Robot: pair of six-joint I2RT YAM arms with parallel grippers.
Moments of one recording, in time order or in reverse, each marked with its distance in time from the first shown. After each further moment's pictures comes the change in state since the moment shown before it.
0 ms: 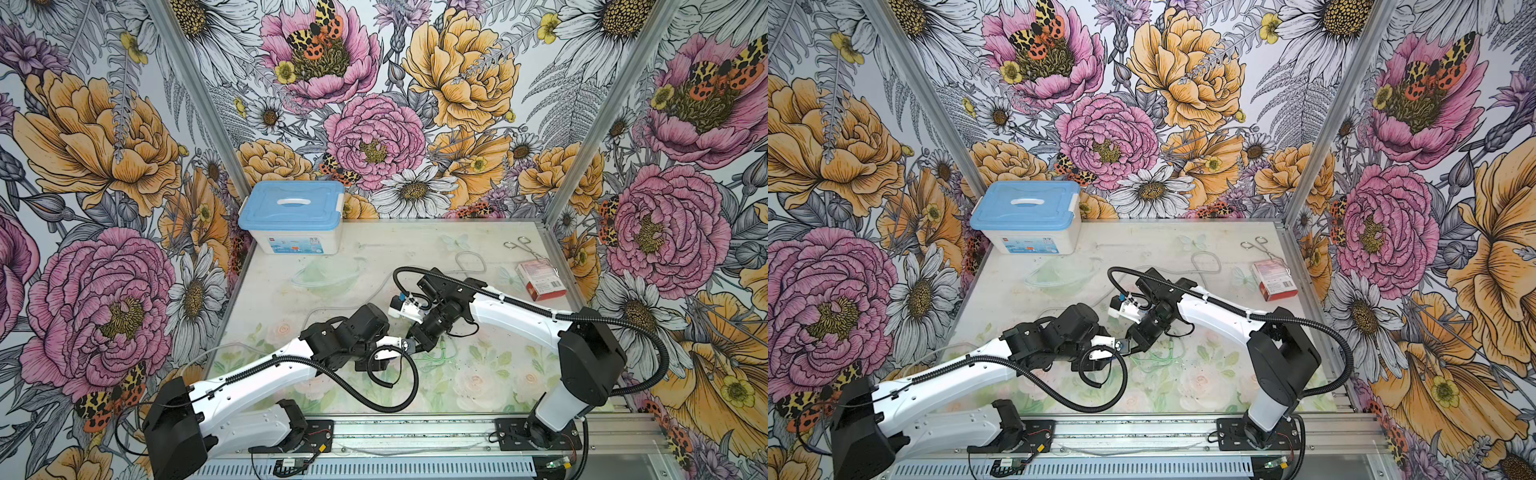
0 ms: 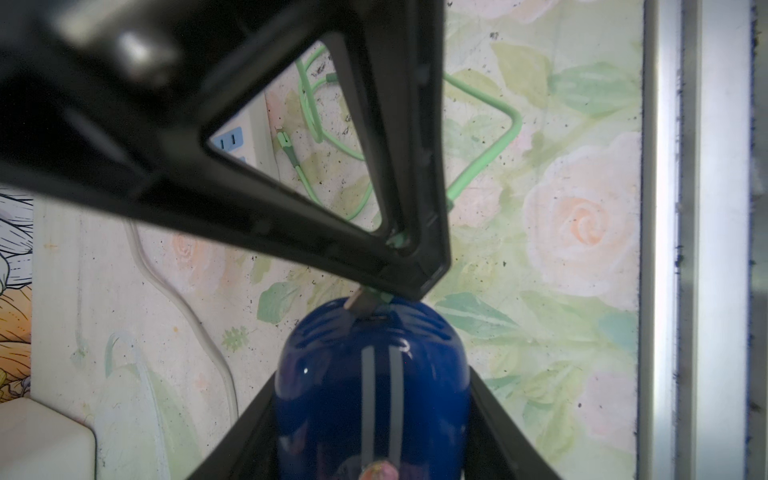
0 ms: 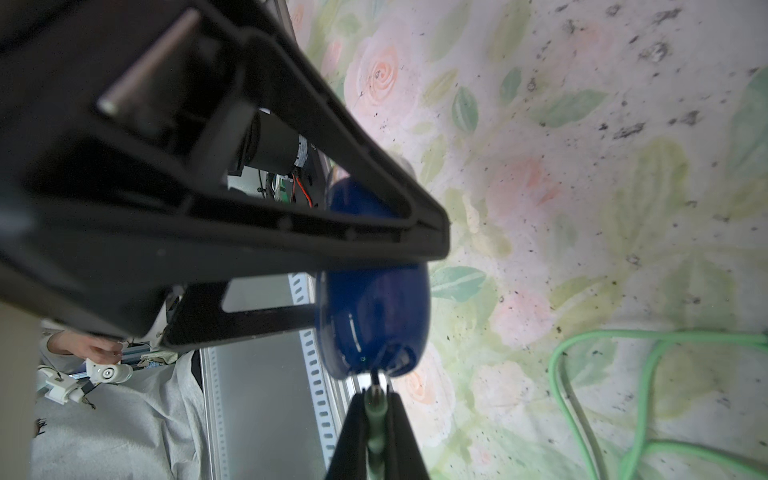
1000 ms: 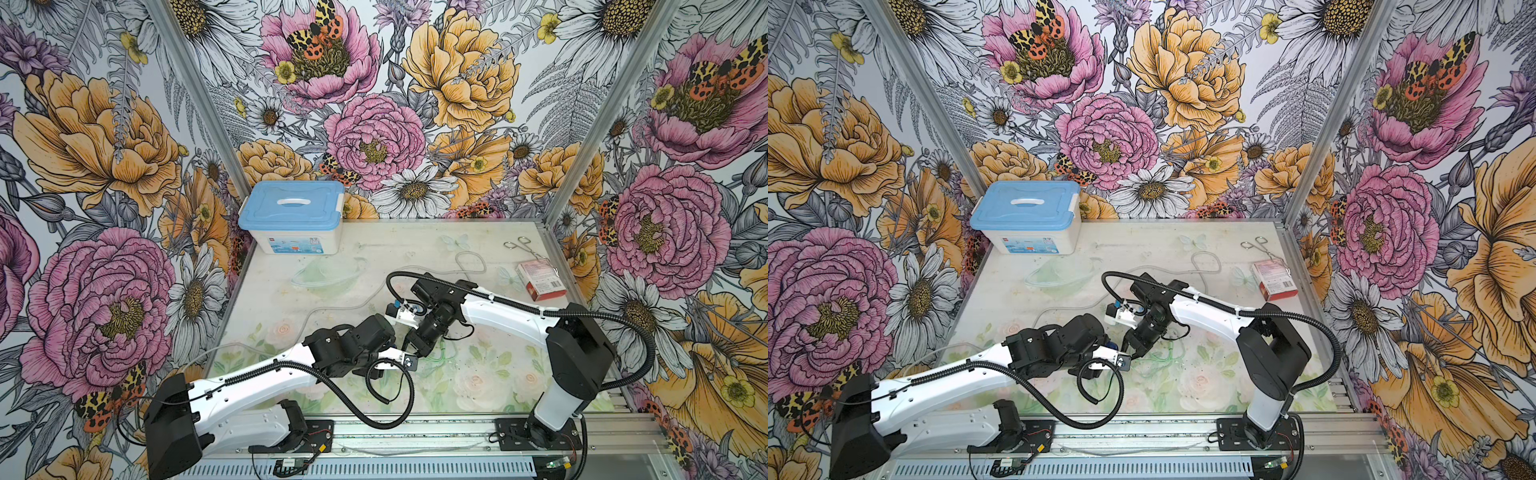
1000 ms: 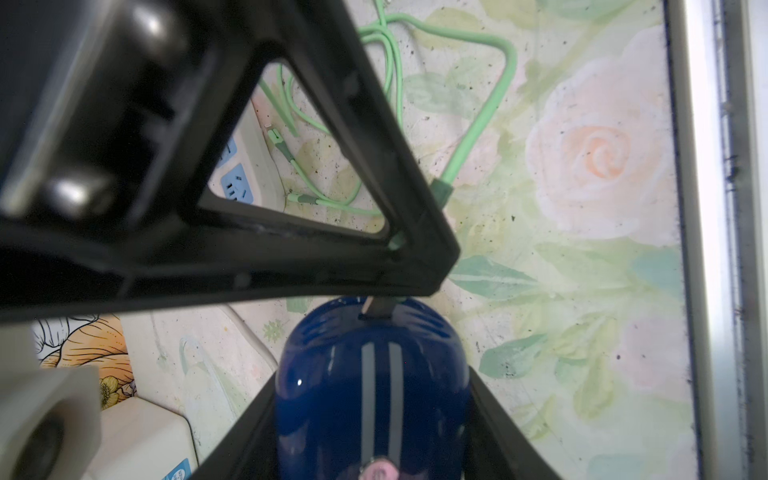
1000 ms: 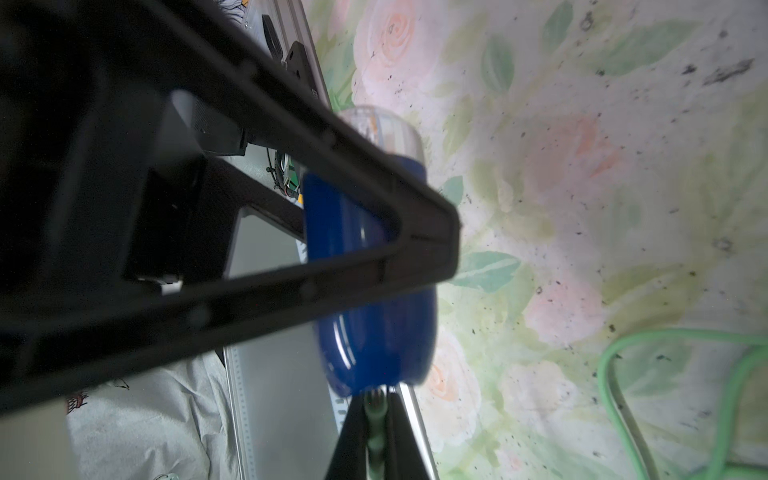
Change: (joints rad) left arm -0.121 -0.003 0.000 -0.035 -0.162 0.138; right arm 0.026 0.056 0.020 -0.054 -0.035 -0.002
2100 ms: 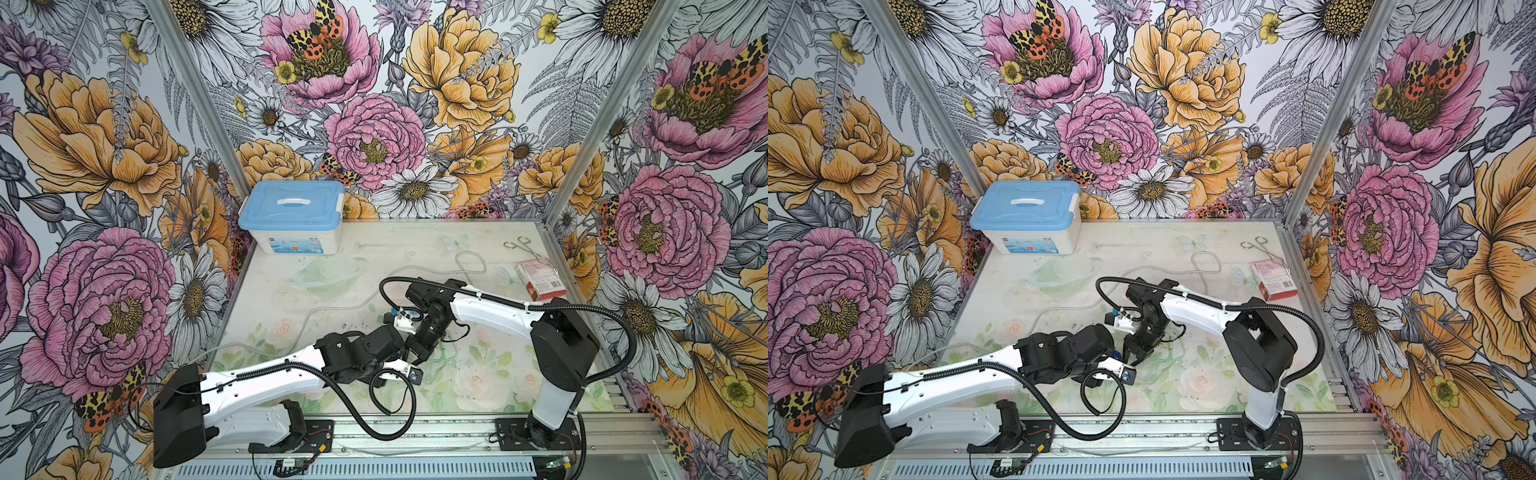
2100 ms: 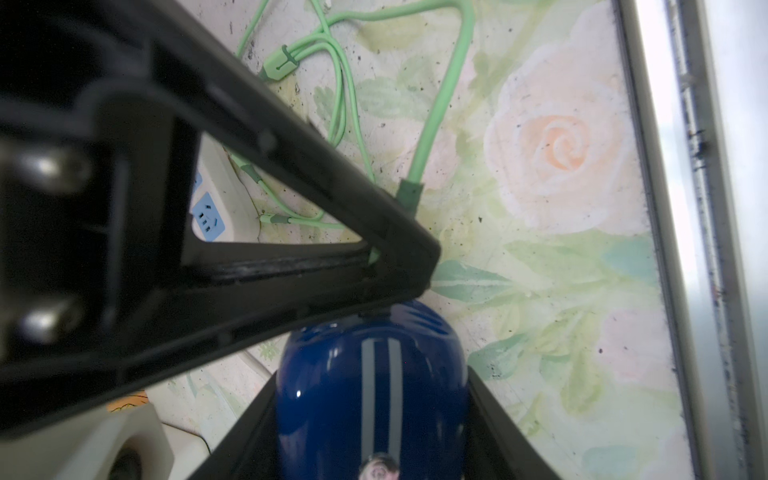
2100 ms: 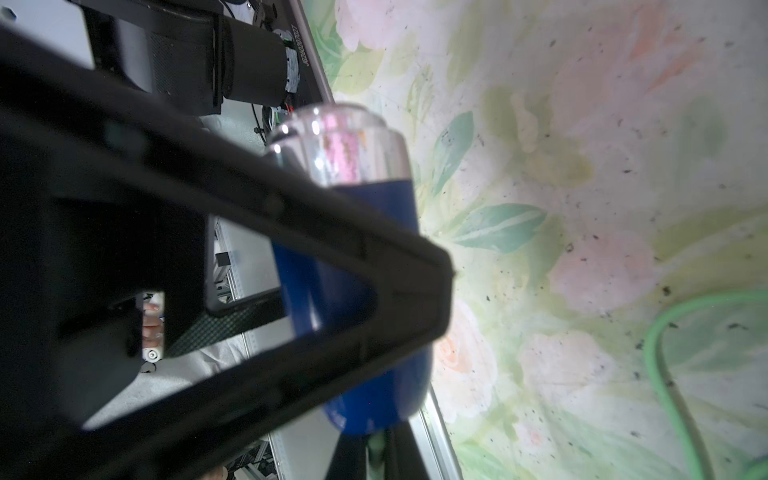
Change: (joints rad) left arm -0.089 0.058 0.009 -0.013 -0.038 0.019; right arm 0.013 0.087 0.063 -0.146 0.002 -0.050
